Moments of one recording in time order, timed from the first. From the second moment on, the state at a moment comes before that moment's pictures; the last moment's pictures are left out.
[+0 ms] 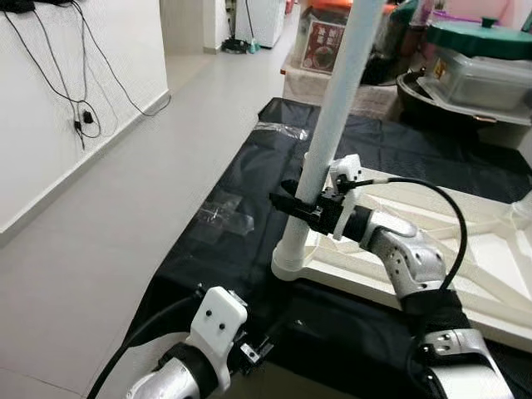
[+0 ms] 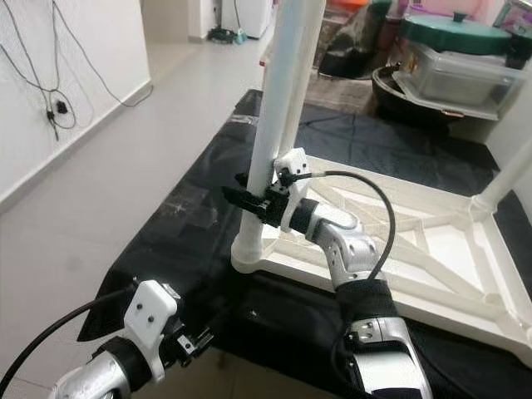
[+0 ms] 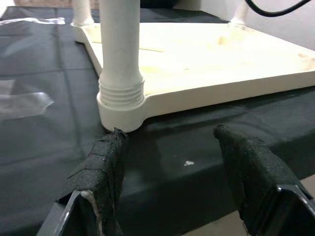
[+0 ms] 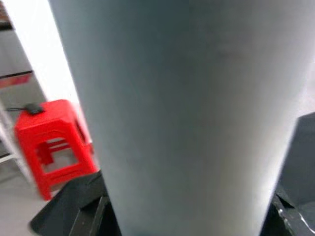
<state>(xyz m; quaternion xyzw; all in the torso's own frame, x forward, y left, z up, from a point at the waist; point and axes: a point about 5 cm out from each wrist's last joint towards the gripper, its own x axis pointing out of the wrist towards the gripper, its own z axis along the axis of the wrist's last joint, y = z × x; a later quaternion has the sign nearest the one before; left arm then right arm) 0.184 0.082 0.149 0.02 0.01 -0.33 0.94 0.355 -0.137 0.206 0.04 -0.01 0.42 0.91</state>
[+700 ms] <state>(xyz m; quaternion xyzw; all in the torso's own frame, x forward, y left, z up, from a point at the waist) 0.205 0.076 0.137 0.02 0.02 -0.34 0.94 0.323 -0.163 0.194 0.06 -0.01 -0.24 0.97</state>
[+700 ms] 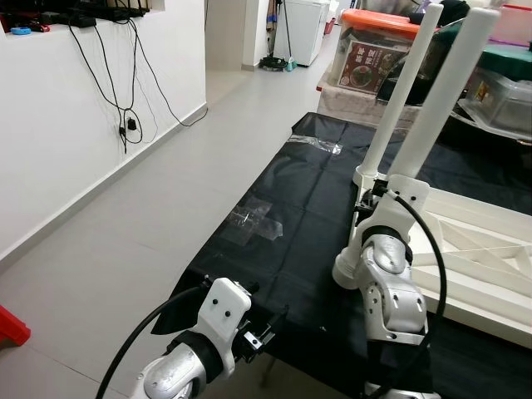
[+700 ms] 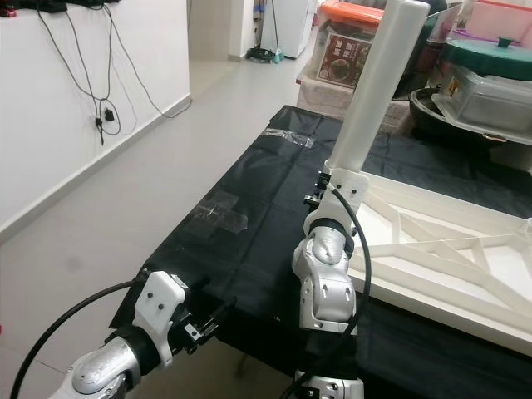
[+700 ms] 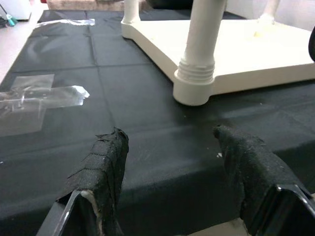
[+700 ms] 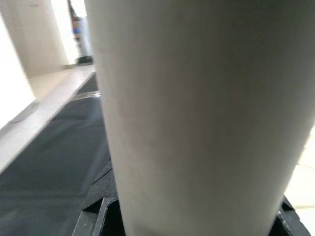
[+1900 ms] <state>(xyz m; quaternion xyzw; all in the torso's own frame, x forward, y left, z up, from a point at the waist) 0.227 0.069 0.129 0.02 0.00 -0.35 0.94 0.334 -0.154 0.207 0.07 0.01 0.51 0.86</state>
